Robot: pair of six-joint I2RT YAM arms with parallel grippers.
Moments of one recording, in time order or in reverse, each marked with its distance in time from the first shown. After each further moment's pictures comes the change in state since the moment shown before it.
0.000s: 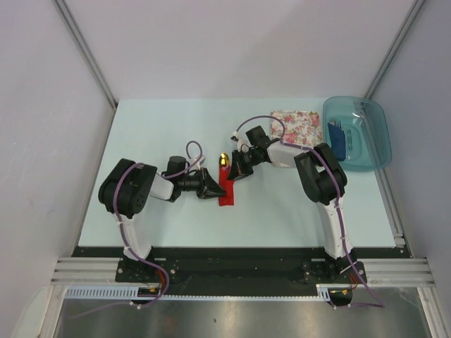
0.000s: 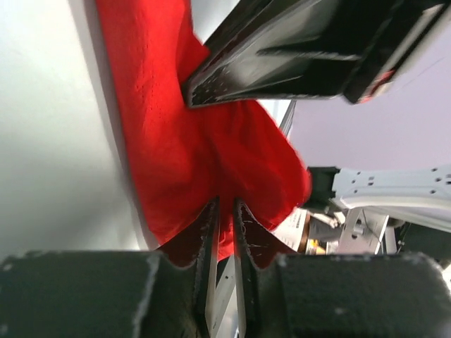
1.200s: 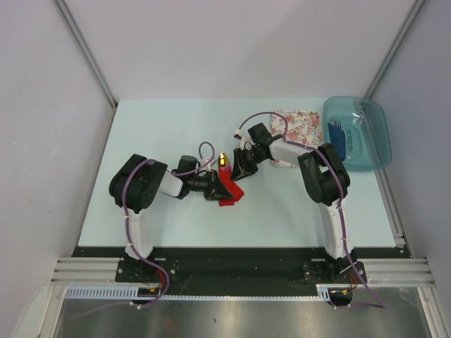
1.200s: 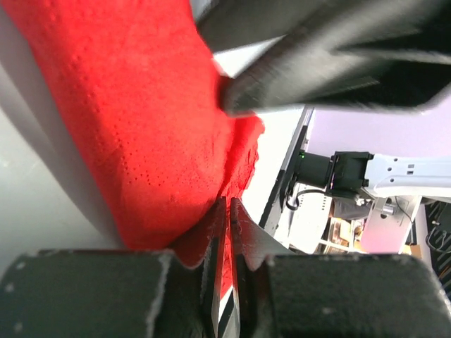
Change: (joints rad) left arm -0.087 0.106 0.096 -0.073 -0.011 0.113; right arm -0.014 -0.034 0.021 -0.090 0.097 -0.061
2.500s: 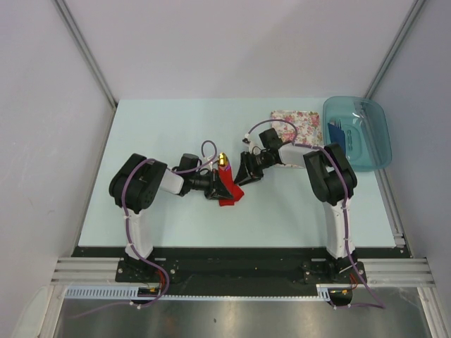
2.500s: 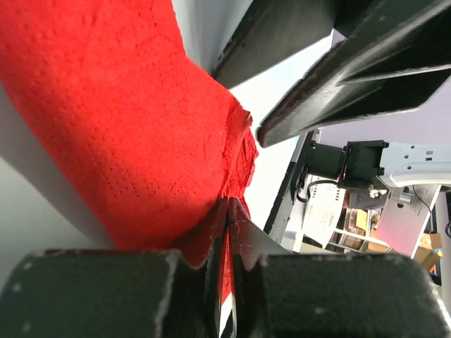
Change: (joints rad) left arm -0.006 -0.004 0.045 -0.106 0.011 0.100; right arm -0.065 -0.034 -0.153 0.101 -0.205 0.026
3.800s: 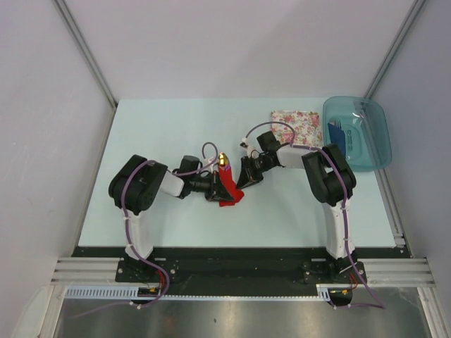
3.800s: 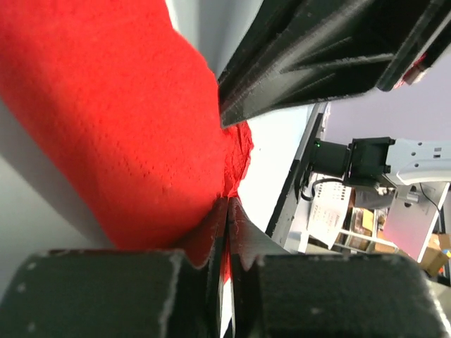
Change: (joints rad) left arm -0.017 -0.021 -0.040 0.034 -0.023 -0.002; right arm 0.014 0.000 -0.029 -0.022 0.032 -0.081
